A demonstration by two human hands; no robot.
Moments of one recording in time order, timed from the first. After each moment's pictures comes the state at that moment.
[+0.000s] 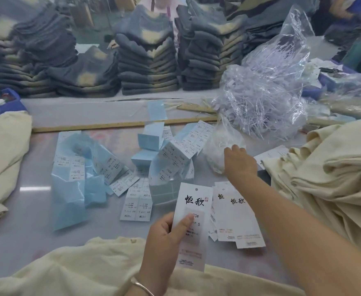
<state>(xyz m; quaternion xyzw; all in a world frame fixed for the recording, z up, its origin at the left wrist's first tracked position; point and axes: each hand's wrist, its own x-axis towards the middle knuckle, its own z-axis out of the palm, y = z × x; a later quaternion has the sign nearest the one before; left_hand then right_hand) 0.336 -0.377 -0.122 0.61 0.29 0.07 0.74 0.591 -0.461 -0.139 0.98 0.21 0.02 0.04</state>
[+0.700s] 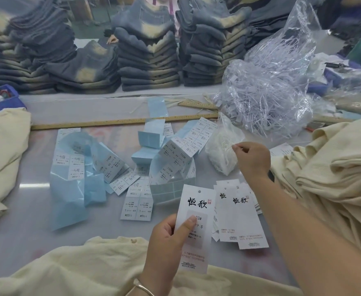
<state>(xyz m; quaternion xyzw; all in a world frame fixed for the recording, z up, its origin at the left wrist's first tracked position) 0.338 -0.379 -0.124 0.60 0.30 0.07 0.74 0.599 -0.480 -0.136 0.90 0.07 0.08 -0.42</state>
